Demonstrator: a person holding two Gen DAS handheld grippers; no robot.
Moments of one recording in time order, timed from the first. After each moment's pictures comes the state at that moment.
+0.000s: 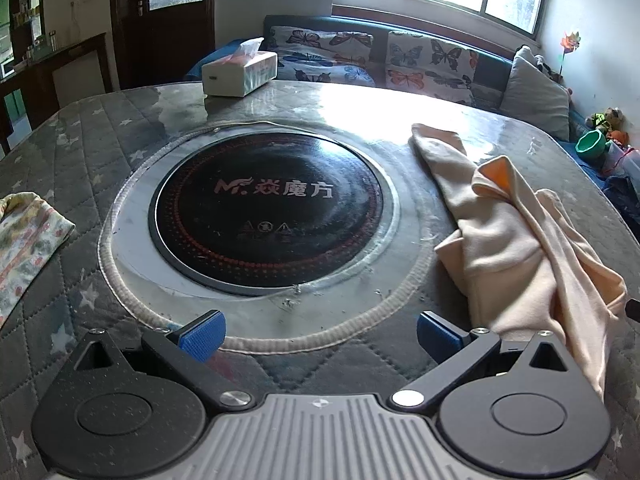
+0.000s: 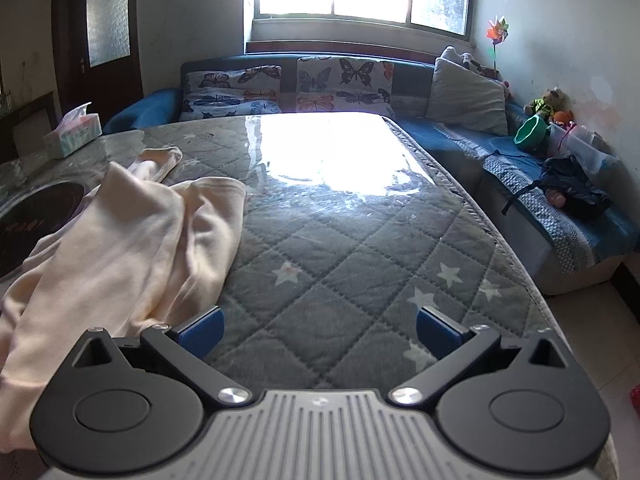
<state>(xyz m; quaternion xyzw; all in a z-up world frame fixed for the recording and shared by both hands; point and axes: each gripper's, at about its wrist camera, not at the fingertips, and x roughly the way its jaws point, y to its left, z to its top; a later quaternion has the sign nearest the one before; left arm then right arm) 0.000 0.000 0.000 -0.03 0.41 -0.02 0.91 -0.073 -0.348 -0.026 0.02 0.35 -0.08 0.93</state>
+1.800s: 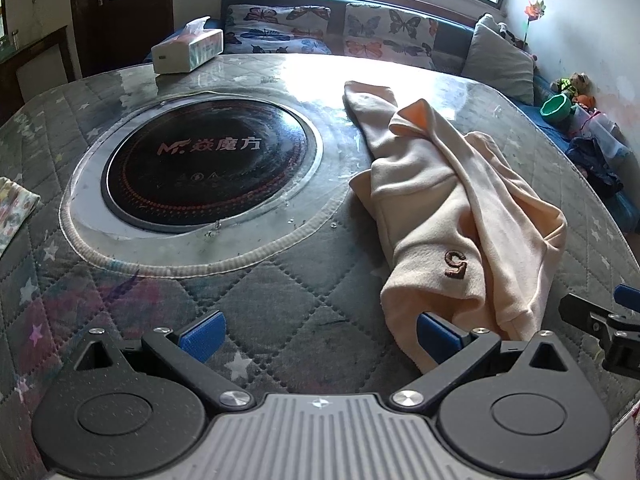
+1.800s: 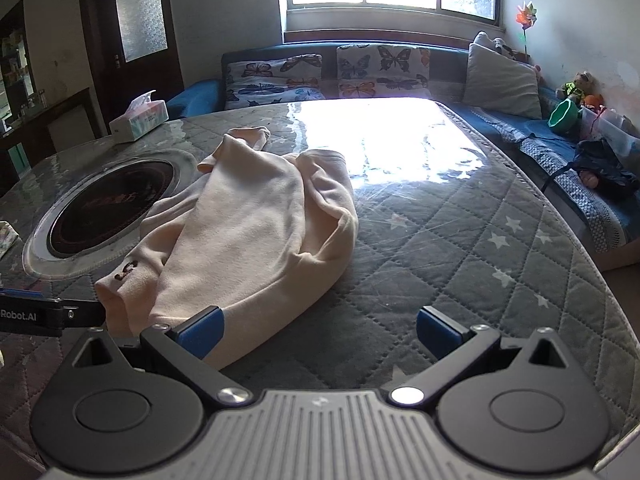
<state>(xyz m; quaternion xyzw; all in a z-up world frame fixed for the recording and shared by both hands) -0.034 -0.040 -0.006 -0.02 0.44 -0.07 0.89 -0.118 -0.270 -0.010 0.04 0.37 -0.02 0.93</state>
